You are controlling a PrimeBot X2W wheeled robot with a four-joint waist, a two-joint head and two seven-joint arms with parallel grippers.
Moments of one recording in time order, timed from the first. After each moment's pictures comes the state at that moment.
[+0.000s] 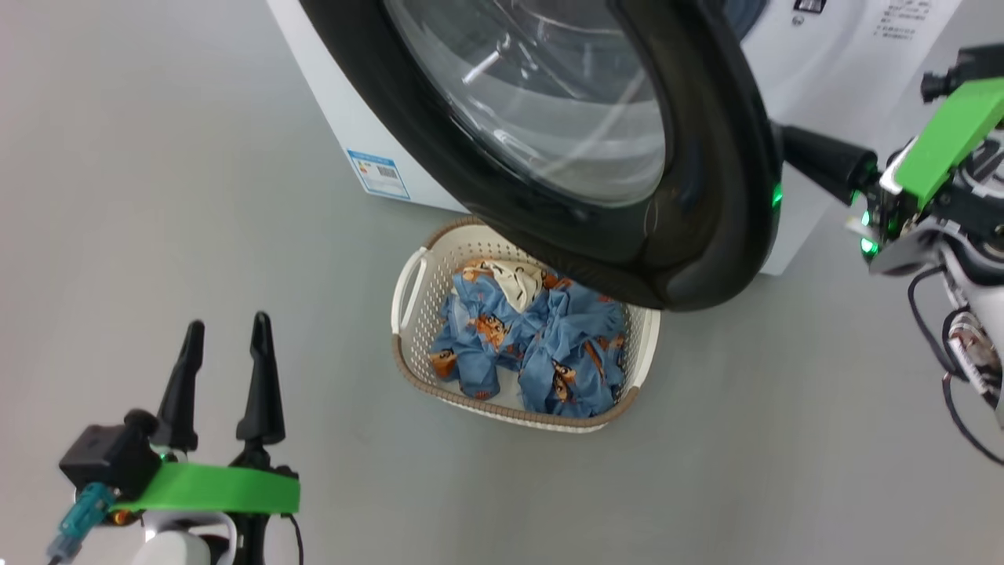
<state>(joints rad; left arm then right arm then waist) -0.24 0.08 -0.06 0.26 -0.44 -0.13 -0.26 -0.85 -0.38 0.29 0.58 1.64 0.12 0.69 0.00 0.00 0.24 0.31</state>
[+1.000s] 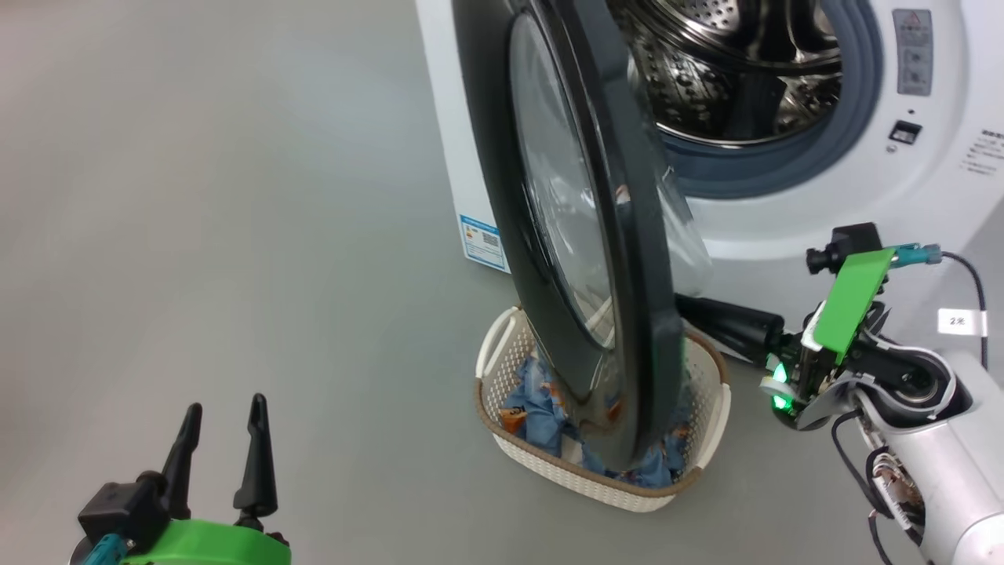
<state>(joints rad) -0.13 0.11 -0.04 0.35 -0.38 -0.11 -0.25 -0.54 -0.26 0.25 0.46 1.71 0.12 0.80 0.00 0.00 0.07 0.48</state>
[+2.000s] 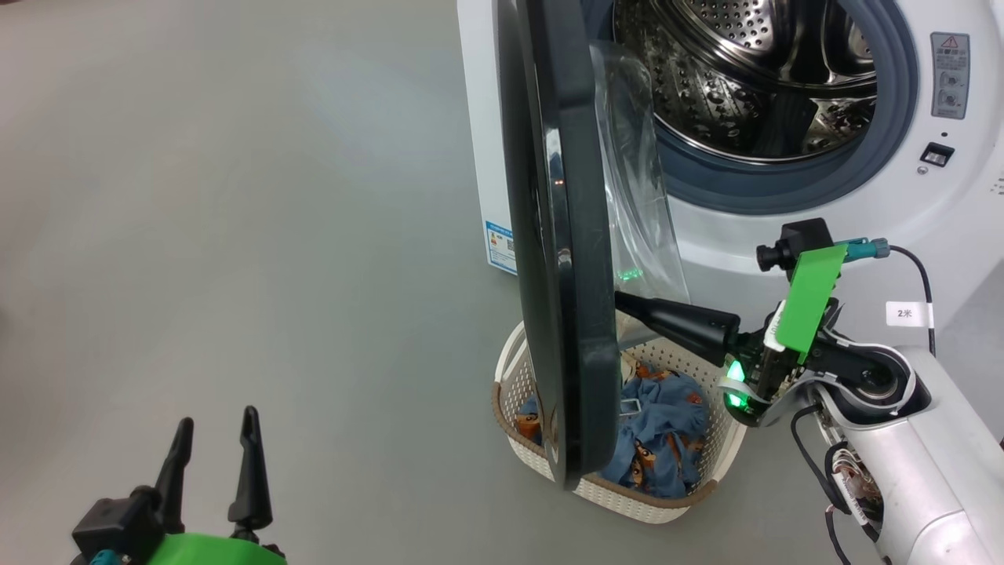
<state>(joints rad) -0.10 0.11 -0.04 0.32 -0.39 -0.08 -0.25 -0.54 -0.16 0.21 0.45 1.67 0.12 0.87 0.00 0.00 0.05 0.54</state>
